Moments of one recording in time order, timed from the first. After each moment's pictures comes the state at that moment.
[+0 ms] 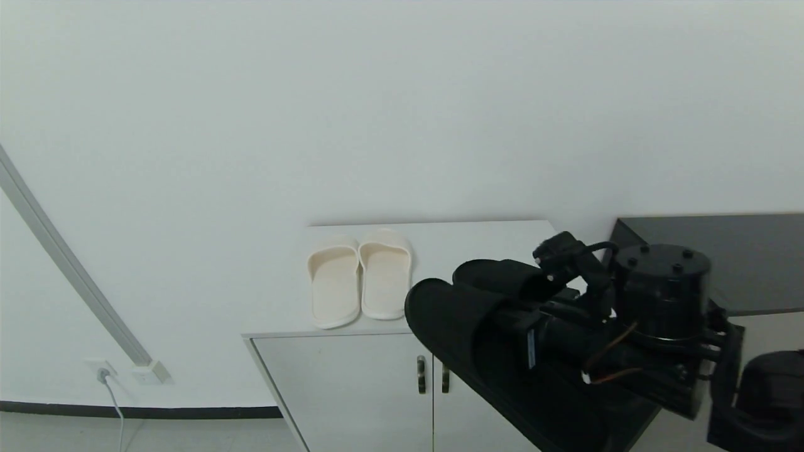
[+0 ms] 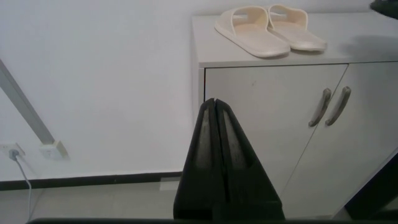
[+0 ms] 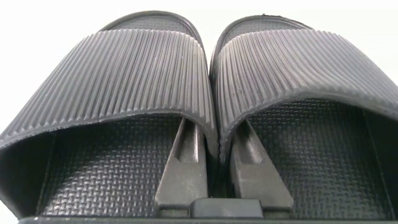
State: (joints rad) left arm 0.00 0.00 0.00 0.00 0.01 0.01; right arm 0.75 1.69 -0.66 -0.81 -0.01 0.08
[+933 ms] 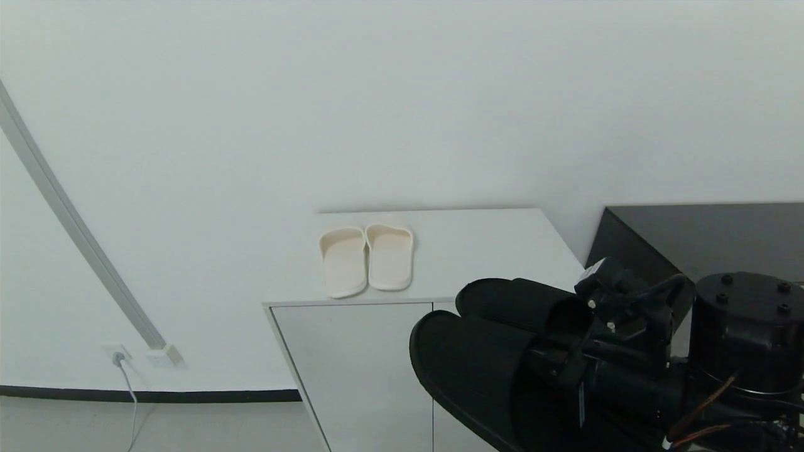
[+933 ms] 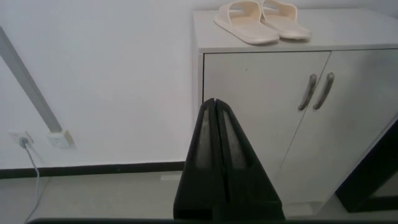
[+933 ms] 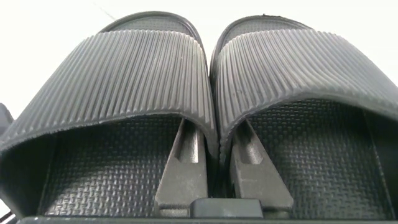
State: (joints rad) left arm 0.00 0.00 0.00 0.00 0.01 0.00; right arm 0.79 1.54 -0.50 -0.82 0.05 0.02
